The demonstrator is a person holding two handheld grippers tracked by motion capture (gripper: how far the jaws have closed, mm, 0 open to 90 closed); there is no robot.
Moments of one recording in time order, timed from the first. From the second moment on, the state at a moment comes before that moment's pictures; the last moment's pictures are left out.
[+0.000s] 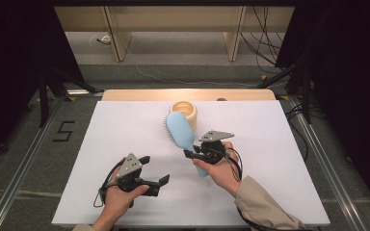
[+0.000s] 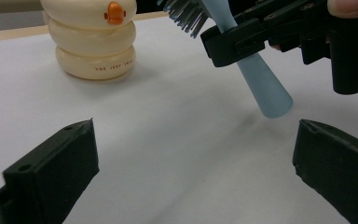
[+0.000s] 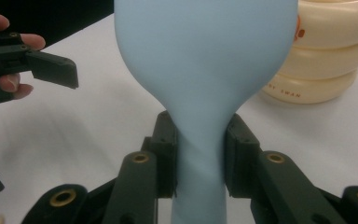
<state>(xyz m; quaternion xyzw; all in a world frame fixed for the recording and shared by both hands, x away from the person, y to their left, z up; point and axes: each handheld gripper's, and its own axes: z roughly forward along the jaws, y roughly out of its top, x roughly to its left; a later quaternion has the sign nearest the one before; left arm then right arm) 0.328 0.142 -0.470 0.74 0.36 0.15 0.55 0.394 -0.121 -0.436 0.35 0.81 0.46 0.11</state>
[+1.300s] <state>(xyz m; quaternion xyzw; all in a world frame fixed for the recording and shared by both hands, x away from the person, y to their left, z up) 0.326 0.120 -0.473 0.75 0.35 0.14 0.54 0.388 -0.111 -0.435 0.35 0.80 0.48 0.11</state>
